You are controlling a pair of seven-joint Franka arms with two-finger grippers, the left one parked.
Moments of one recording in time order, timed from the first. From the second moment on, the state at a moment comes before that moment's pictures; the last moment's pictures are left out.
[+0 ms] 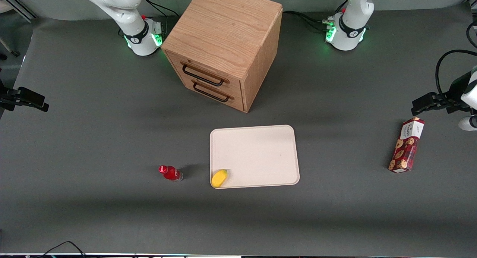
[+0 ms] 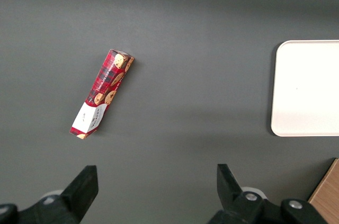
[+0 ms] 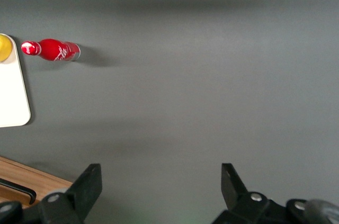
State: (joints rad) arm -0.30 0.13 0.27 -1.37 -0.08 1.47 0.02
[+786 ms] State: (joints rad) arm -0.29 0.13 0.27 -1.37 -0.07 1.47 0.02
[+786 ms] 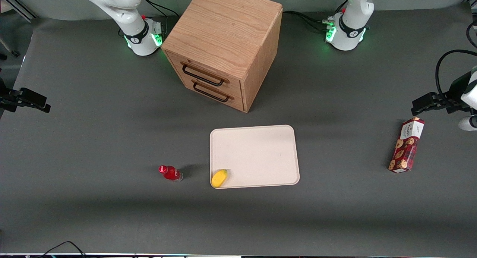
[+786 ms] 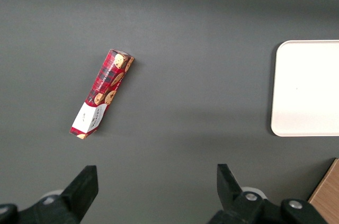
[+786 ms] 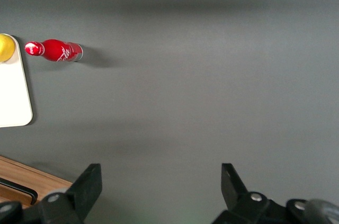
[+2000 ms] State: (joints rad) arm 0.11 0.57 0.26 -1.29 -0.11 1.76 0.42
